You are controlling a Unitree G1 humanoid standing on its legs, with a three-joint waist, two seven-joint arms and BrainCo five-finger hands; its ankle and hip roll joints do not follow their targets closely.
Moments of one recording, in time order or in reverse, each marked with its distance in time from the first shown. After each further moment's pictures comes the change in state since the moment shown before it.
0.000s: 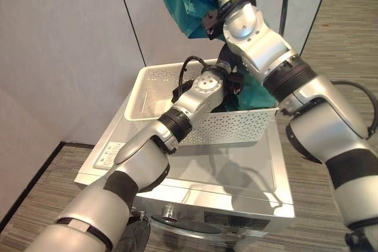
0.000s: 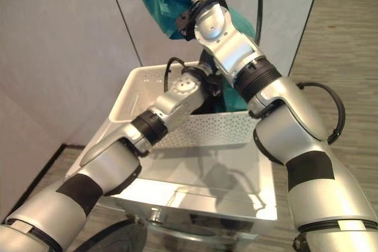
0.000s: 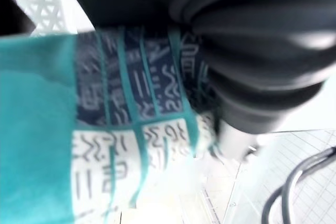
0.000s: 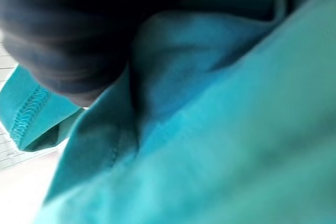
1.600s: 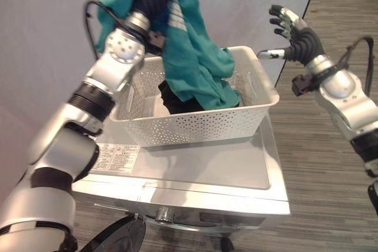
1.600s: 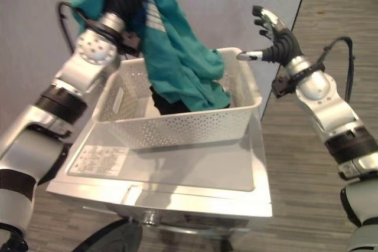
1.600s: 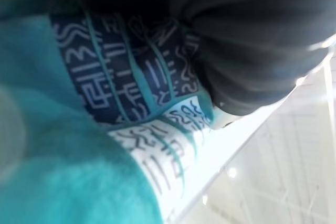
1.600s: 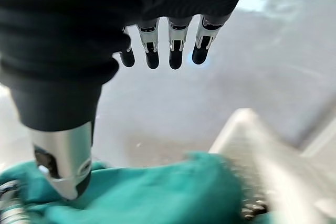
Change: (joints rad) left arm -0.022 0.640 0.048 -0.270 0.304 -0.100 0.070; right arm 0.797 -0.603 -0.357 -0.494 0.138 -0.082 0.280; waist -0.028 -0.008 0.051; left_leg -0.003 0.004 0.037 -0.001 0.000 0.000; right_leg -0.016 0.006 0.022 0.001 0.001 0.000
